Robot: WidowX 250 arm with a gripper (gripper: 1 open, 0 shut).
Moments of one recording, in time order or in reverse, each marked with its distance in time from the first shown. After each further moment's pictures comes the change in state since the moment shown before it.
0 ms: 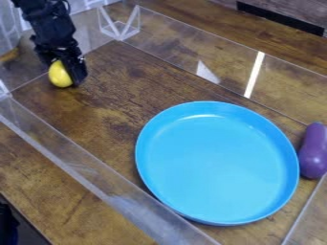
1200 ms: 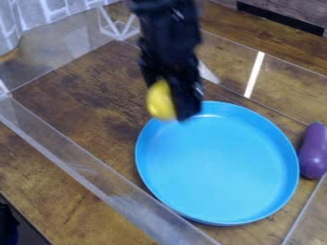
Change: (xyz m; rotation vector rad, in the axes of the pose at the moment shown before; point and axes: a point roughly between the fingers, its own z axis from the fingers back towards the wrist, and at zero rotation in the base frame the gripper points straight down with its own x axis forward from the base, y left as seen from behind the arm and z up) arm -0.037 -0.254 0.025 -0.087 0.092 -0.467
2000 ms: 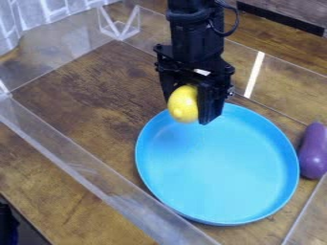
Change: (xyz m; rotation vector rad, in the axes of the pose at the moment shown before) arm 0.019 0.033 -0.006 0.086 0.041 0.261
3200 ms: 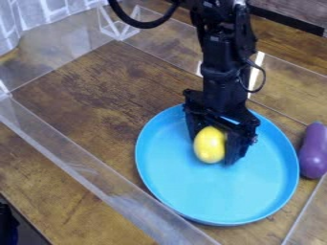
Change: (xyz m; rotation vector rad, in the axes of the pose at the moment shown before) arm 0.022 -0.013 -0.065 0.029 0.022 -0.001
